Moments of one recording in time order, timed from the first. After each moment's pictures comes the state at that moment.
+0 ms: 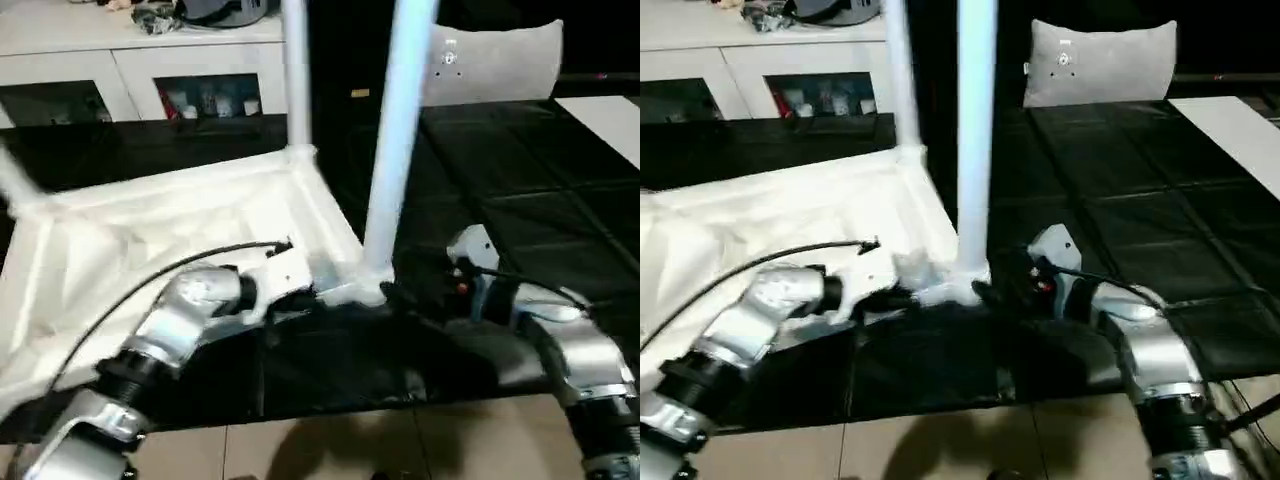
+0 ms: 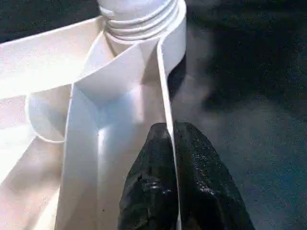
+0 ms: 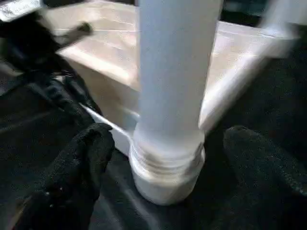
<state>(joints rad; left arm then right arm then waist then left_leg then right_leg) -0.50 0.44 -0.38 0.39 0.06 0.03 -1.12 -0.32 -0.47 0.06 0.24 0.27 0.20 1.09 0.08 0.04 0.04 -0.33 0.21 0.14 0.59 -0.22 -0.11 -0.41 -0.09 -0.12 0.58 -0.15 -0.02</state>
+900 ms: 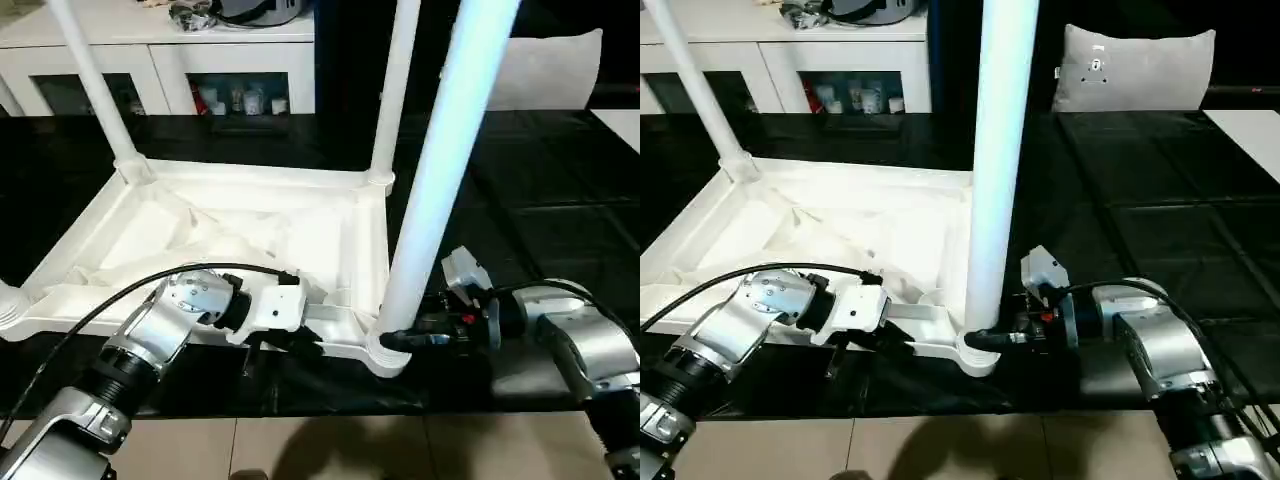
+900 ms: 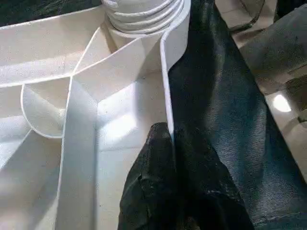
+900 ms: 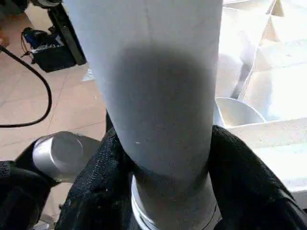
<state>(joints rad) -0.51 0.48 -0.45 0.40 0.02 -0.12 -1.33 -0.31 -0.55 0.17 0.17 0.33 0.30 1.39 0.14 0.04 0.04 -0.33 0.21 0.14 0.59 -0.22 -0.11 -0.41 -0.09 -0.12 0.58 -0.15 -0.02</state>
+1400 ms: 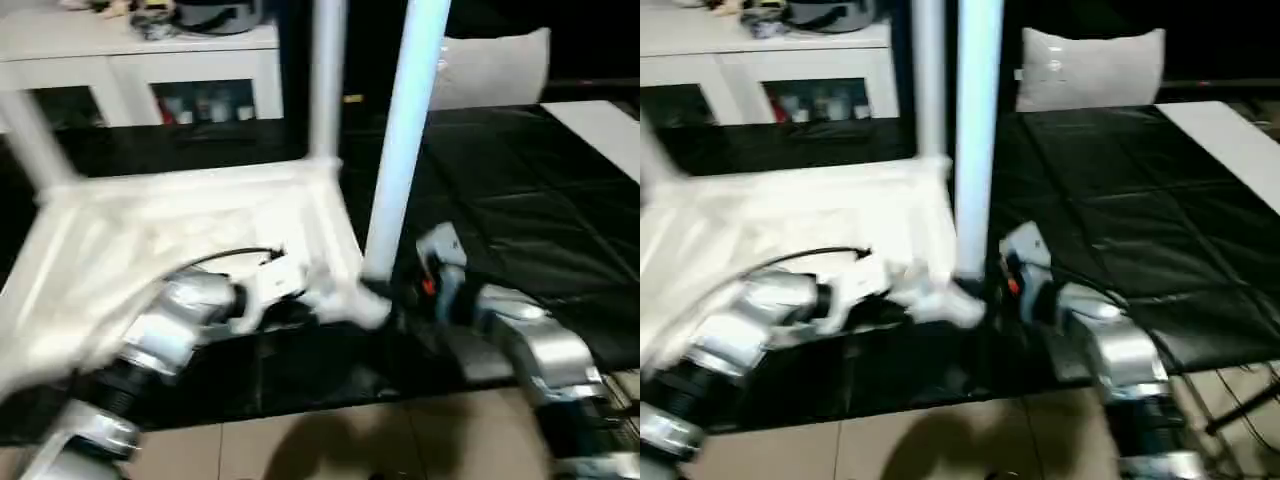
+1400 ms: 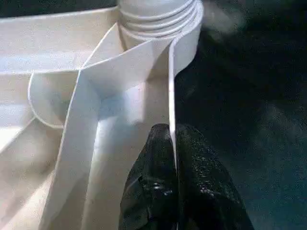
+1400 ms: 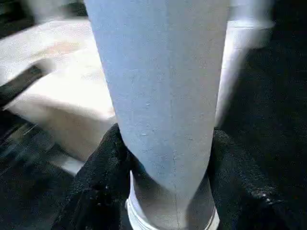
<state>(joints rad) -0.45 0.30 -0.33 0.28 0.08 0.34 -0.94 -0.35 -0.20 0.05 0.16 0.18 0.47 0.62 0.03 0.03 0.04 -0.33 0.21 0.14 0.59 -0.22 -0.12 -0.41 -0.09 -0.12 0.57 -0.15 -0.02</state>
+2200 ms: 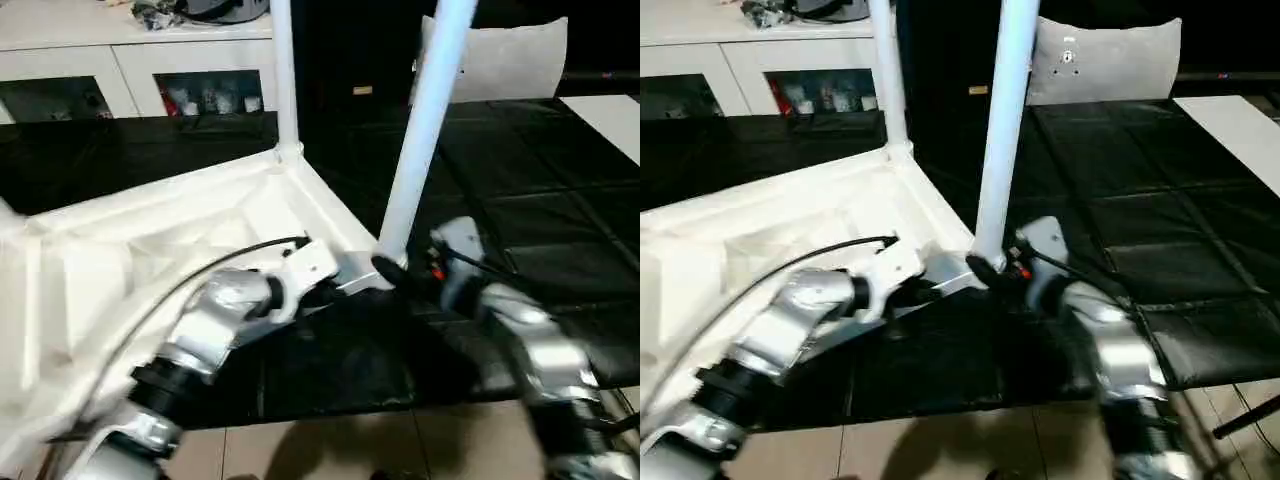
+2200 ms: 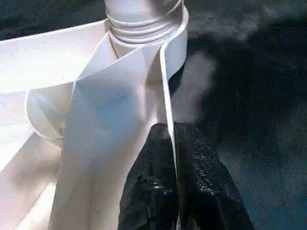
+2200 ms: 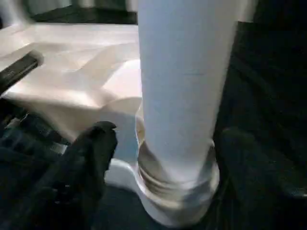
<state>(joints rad) -0.49 0.31 -0.34 0.34 0.09 0.22 -0.93 -0.29 -0.35 0.02 0.19 0.21 0.26 0.81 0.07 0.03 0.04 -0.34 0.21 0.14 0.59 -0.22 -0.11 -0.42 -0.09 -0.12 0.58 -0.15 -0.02</state>
